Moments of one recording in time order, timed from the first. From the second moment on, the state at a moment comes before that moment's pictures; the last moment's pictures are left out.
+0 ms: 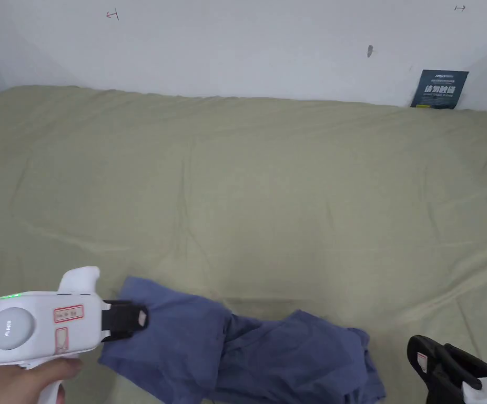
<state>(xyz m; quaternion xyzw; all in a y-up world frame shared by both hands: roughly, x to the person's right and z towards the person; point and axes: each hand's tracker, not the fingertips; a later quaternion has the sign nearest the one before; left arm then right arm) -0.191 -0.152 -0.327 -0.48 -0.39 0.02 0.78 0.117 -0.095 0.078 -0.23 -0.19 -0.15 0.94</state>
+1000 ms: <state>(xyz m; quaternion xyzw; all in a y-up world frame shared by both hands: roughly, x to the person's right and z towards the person) 0.006 -0.211 -0.156 -0.56 -0.51 0.09 0.65 0.142 -0.116 0.132 -0.22 -0.26 -0.17 0.93</state>
